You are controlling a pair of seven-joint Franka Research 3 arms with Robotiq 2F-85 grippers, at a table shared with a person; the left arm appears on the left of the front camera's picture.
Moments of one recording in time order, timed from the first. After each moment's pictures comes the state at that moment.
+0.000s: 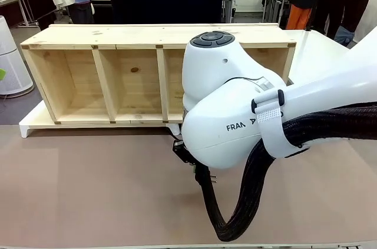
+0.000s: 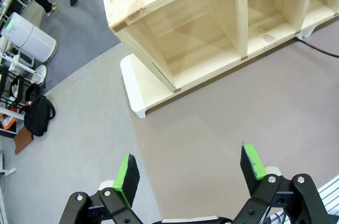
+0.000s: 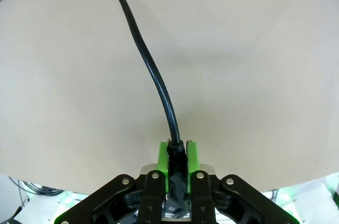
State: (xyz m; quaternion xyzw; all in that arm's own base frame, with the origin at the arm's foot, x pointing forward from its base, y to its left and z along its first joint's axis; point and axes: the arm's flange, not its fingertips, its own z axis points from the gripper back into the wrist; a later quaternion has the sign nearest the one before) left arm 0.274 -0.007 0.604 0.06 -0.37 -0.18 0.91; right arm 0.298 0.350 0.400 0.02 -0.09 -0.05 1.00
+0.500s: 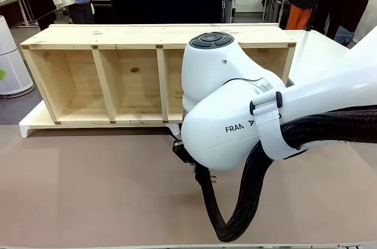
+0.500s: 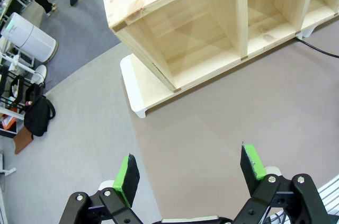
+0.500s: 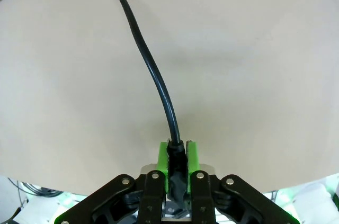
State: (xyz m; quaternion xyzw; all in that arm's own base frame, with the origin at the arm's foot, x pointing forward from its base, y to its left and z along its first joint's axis) left arm 0.274 -0.007 0.604 0.06 -0.37 -0.18 0.91; right arm 0.298 0.350 0.399 0.02 -0.09 -0.04 0.99
